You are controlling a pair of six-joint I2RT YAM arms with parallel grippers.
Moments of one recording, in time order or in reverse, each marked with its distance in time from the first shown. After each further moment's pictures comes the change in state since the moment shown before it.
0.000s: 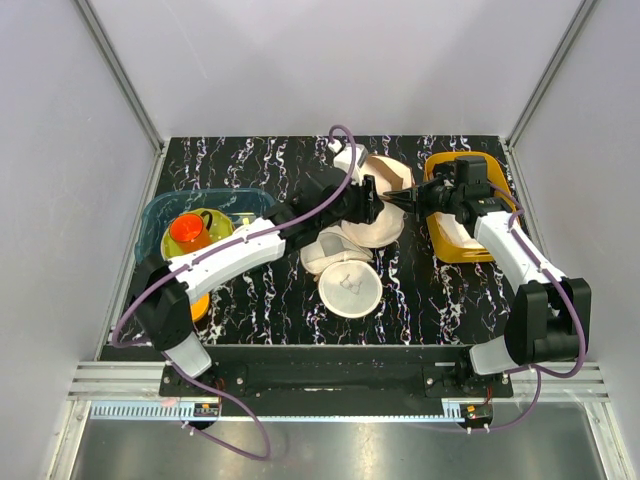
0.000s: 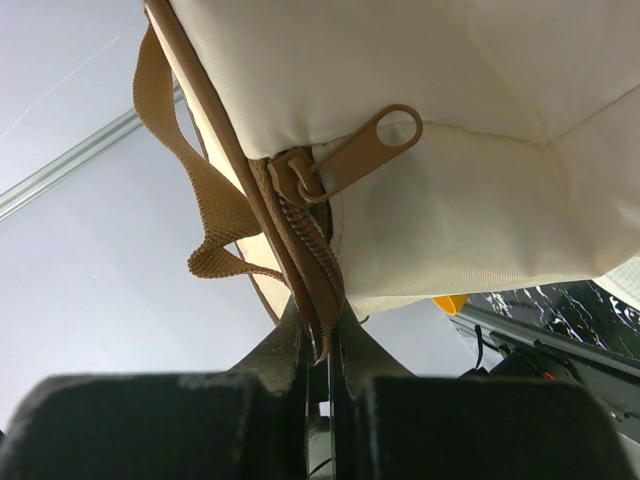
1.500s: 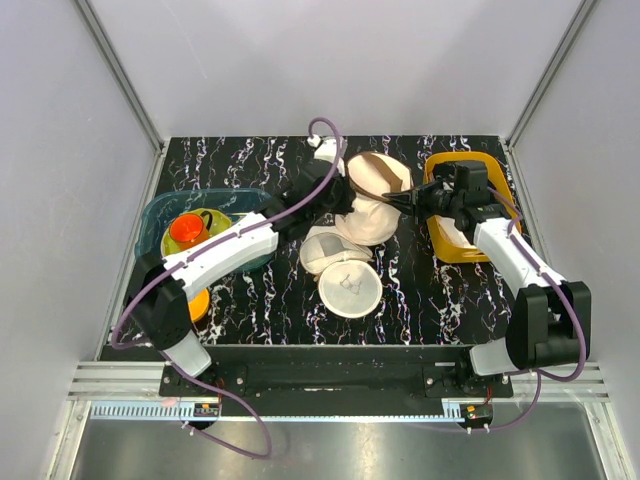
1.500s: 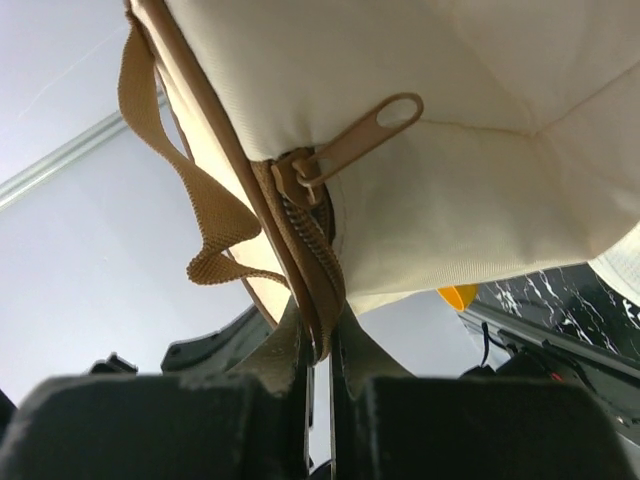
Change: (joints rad) left arm 0.054 0.012 0.012 -0.077 -0.124 -0.040; right arm -0.003 -0.021 -0.068 0.097 -0.017 0.037
